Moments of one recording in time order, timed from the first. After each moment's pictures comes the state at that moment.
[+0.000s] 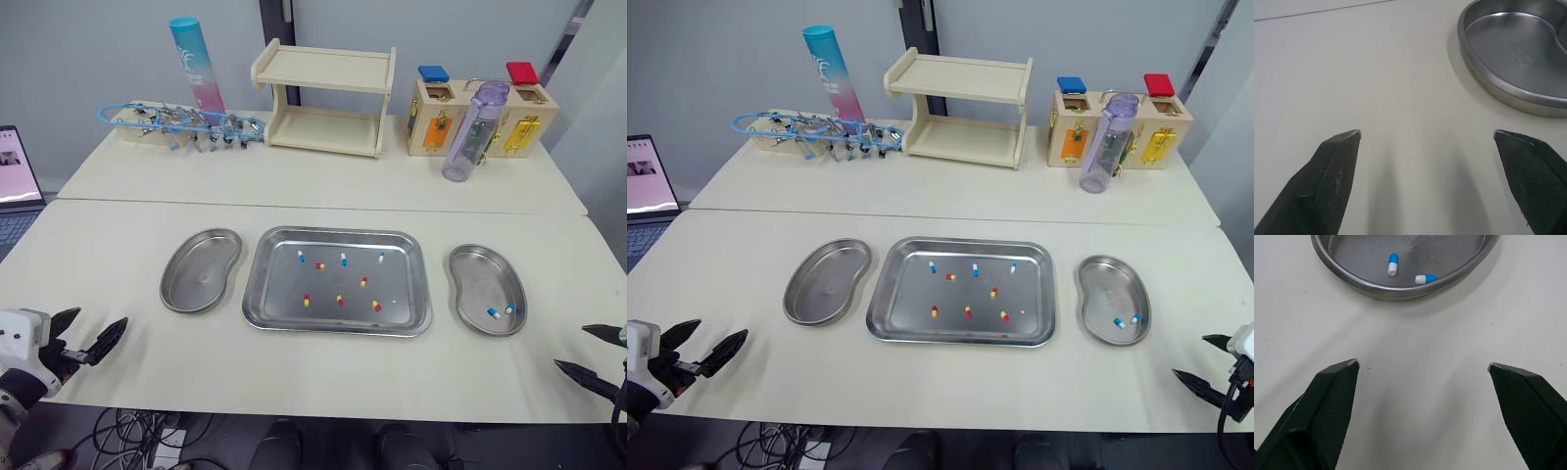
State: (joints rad) left arm 0.22 0.72 0.63 0.22 -0.46 0.09 -0.81; right arm 0.43 -0.87 -0.66 -0.11 0.26 0.23 1.12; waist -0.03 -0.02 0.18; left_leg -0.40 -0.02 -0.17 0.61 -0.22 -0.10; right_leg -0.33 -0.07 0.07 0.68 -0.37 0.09
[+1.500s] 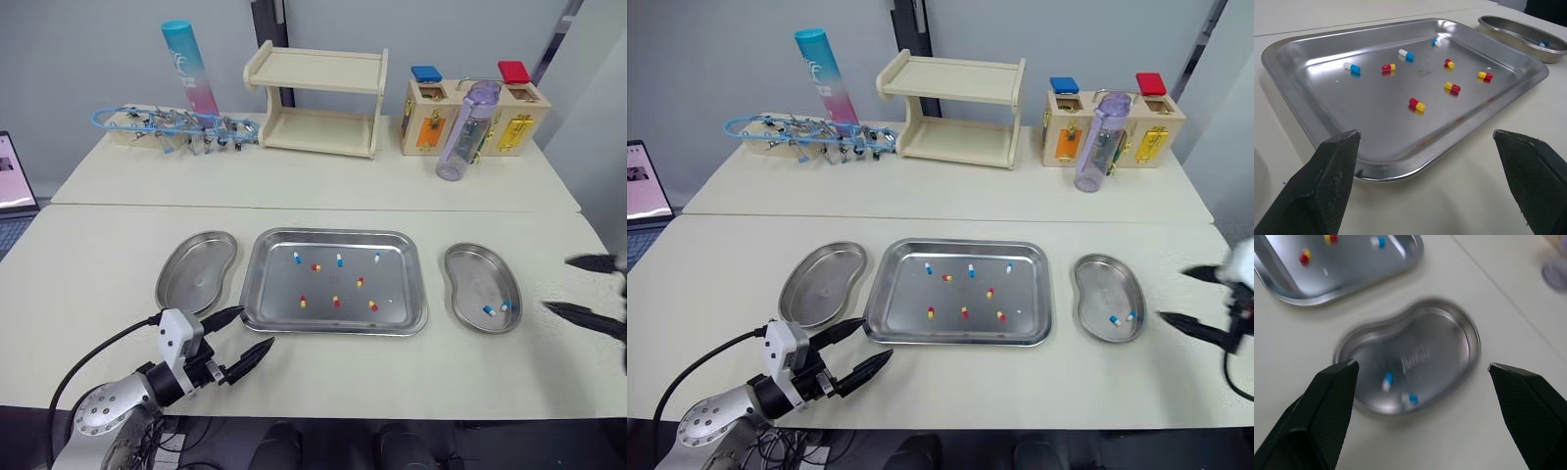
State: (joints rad) left arm 0.32 0.51 0.21 -0.37 -0.49 0.18 -0.87; right arm 0.04 -1.12 -0.46 -0.38 0.48 0.53 1.11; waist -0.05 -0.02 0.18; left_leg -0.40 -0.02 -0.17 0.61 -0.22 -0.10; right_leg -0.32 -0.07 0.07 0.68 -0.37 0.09
